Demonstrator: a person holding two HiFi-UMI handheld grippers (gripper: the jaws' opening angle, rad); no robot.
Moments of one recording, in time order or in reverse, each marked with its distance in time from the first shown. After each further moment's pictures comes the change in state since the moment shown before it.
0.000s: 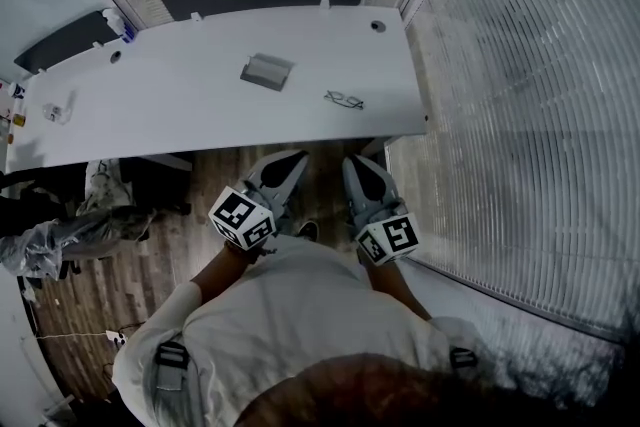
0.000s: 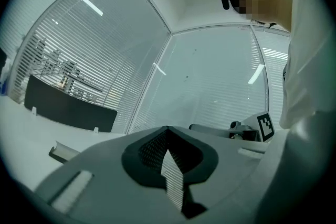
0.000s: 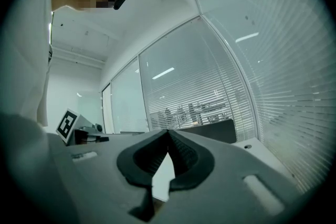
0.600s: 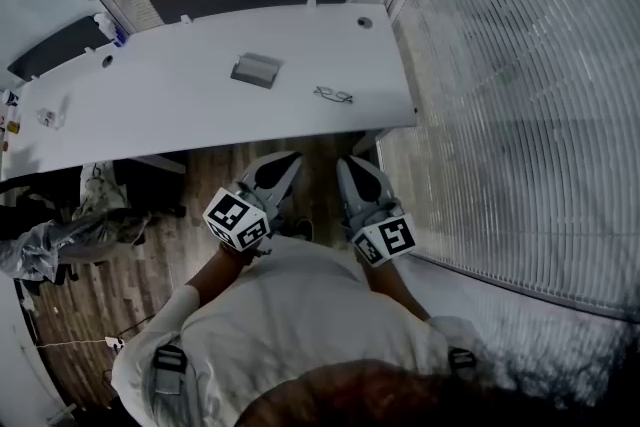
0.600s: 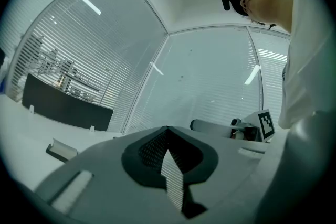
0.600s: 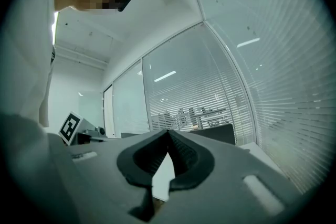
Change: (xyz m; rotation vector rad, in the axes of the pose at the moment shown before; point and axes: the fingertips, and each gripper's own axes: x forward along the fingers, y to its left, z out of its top) left arm -0.010 -0.028 -0.005 0.005 0.007 -0.032; right arm -0.031 0.014 0.012 -0.031 -0.038 0.002
